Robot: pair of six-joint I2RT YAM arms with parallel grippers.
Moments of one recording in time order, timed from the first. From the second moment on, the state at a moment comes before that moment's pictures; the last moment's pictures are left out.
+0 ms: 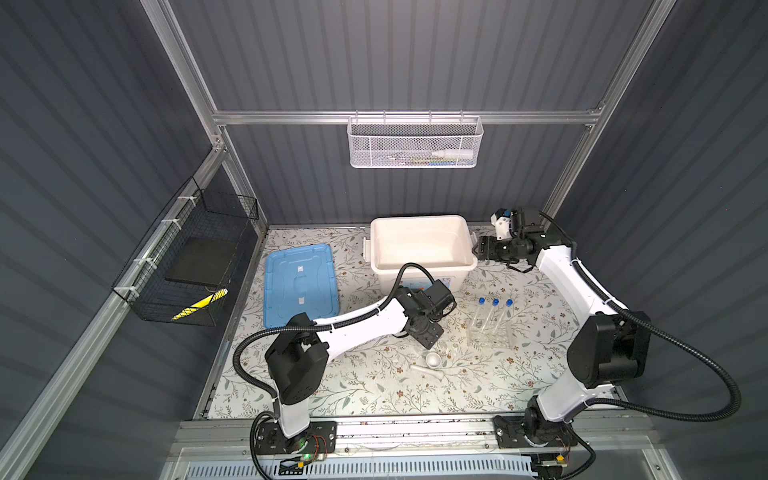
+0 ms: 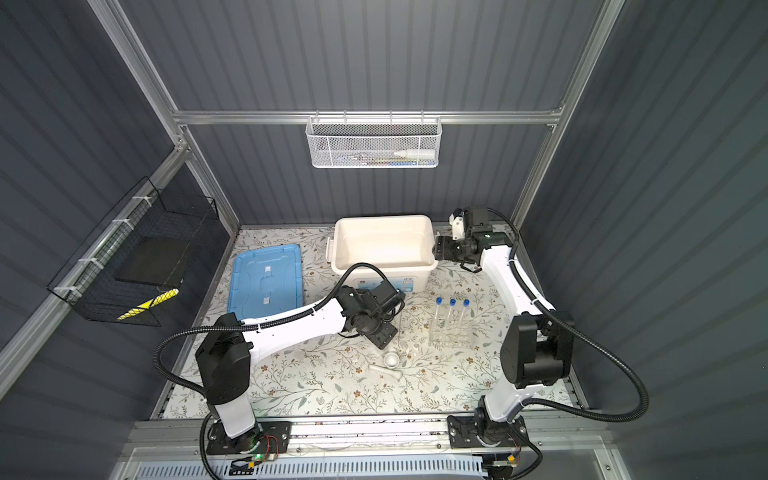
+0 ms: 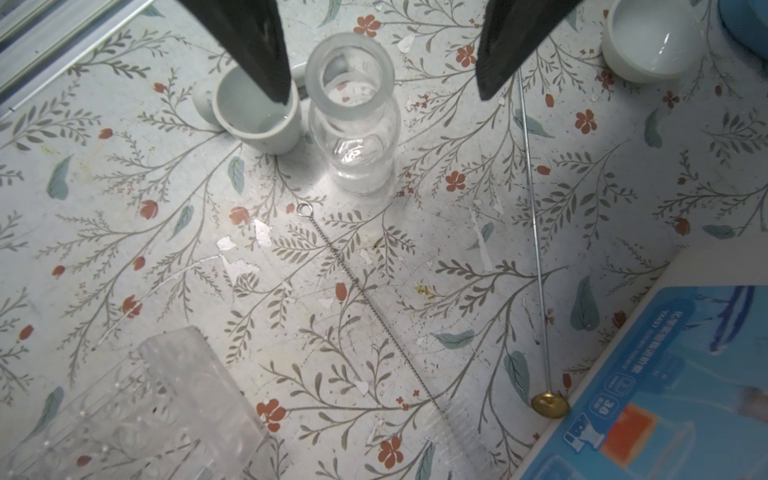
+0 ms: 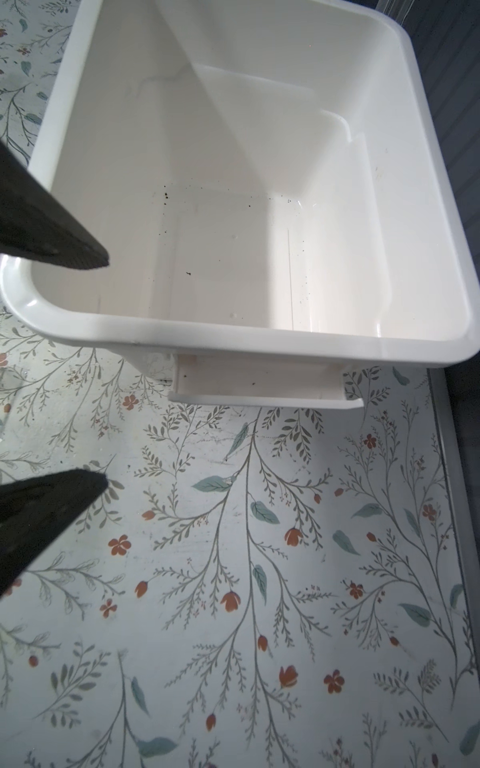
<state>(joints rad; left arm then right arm) -1.03 1.83 1.47 -0.87 -0.10 -0.19 0.10 1.66 1.49 -0.70 -0.22 0.16</state>
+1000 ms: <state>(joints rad) -1.03 1.89 1.49 -0.90 -0.07 -0.19 0.09 1.66 1.48 -0.70 -0.23 0.18</state>
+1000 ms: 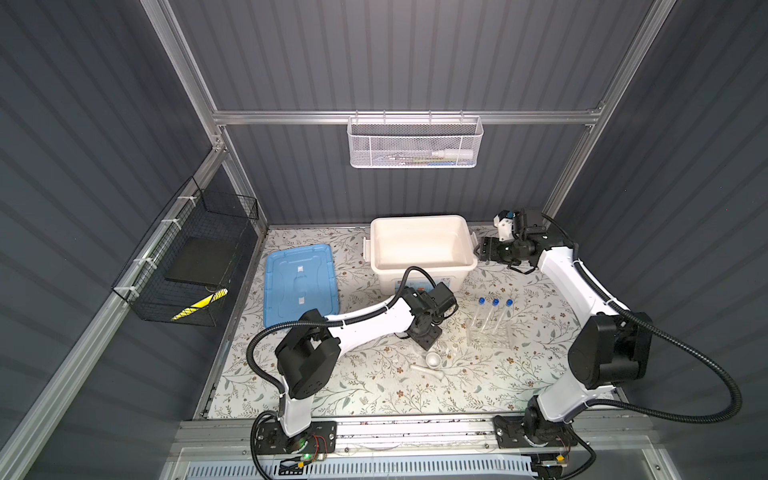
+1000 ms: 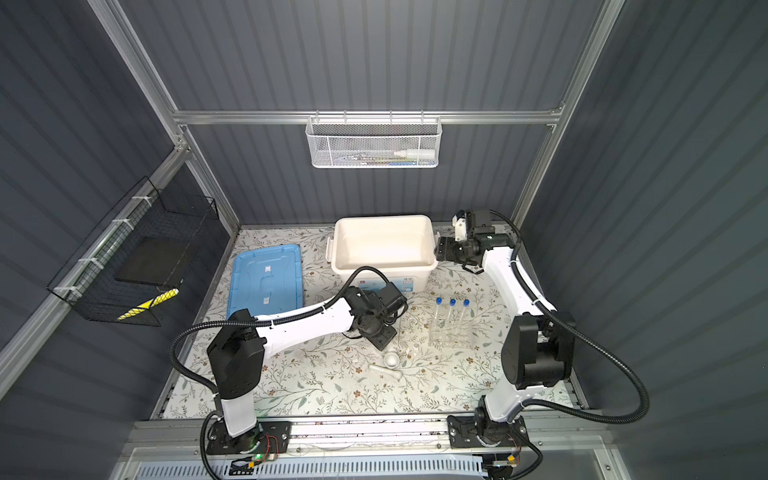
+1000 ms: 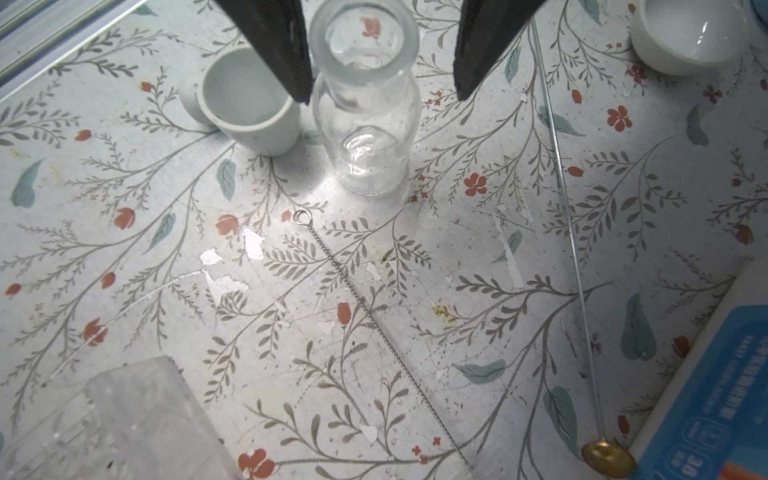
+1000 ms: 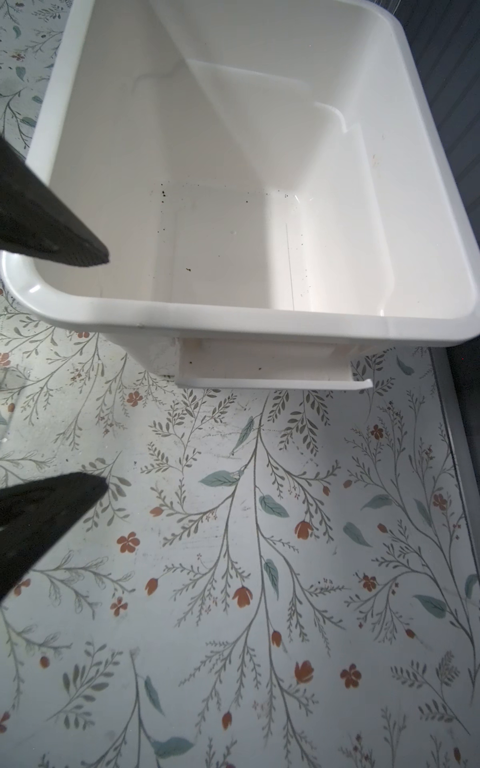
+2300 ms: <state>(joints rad) -1.03 1.89 1.52 -0.94 -0.10 -0.18 0.08 1.66 1.45 -0.68 -0.24 0.18</state>
